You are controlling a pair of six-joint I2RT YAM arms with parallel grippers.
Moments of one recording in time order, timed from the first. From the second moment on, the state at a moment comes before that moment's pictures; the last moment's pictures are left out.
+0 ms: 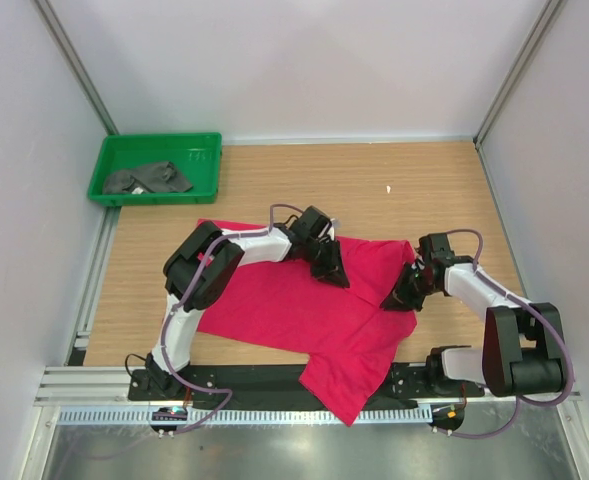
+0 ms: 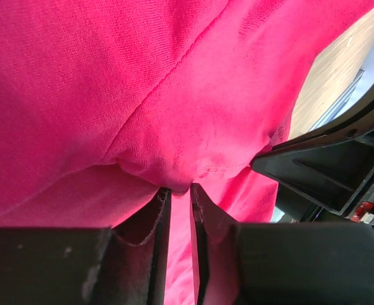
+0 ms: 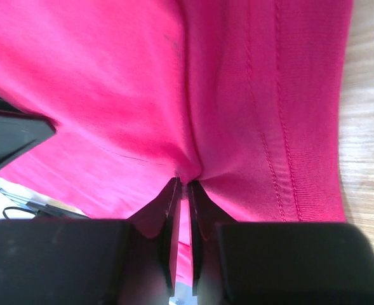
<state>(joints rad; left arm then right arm) -0.79 2.12 1.34 -0.17 0.56 -0.86 0.06 1.27 0.54 -0.58 -0.40 0.62</state>
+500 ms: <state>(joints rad) -0.79 2.12 1.38 -0.22 0.55 -0.83 0.06 1.29 0.59 -0.59 -0.40 0.60</state>
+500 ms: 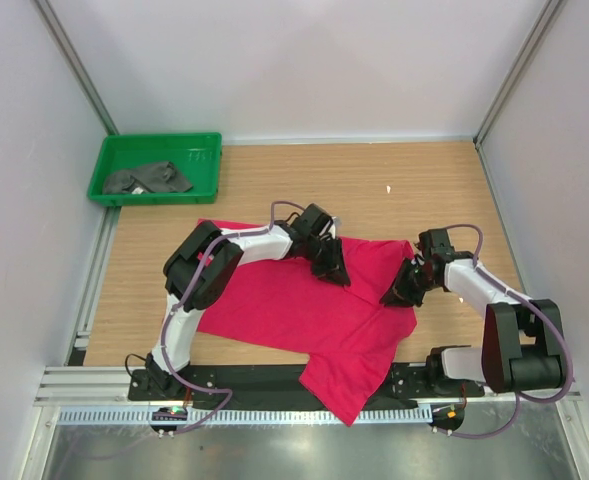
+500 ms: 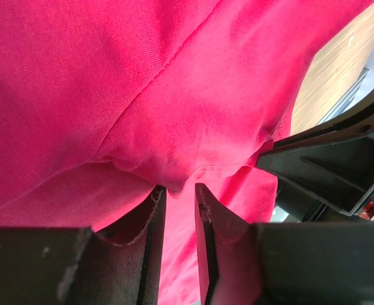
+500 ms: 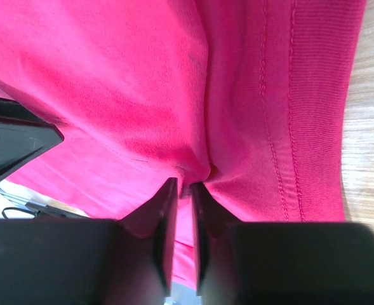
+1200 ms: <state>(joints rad) -0.78 2.10 1.39 -0.37 0.53 -0.81 0.06 1.17 0.62 -0.73 -0.47 0.61</state>
